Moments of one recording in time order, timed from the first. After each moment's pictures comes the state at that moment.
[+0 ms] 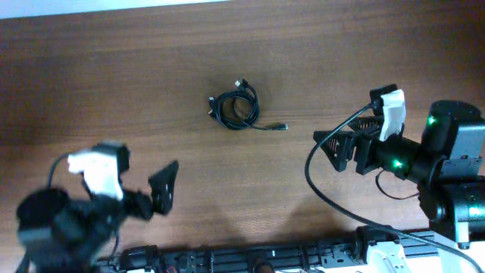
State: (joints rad) left arm 0.05 0.64 1.15 -1.04 0.48 -0.06; right arm -0.04 0.83 1.16 -1.02 -0.69 0.10
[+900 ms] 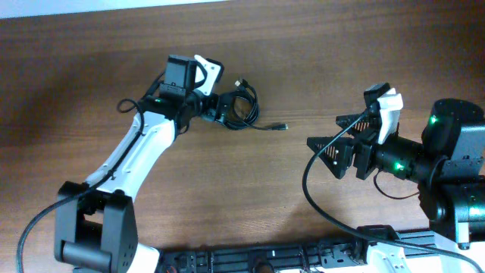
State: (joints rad) left arm -0.34 1.68 1.13 -0.38 0.21 0.09; right arm -0.04 0.83 1.16 -1.01 -0.84 0.04
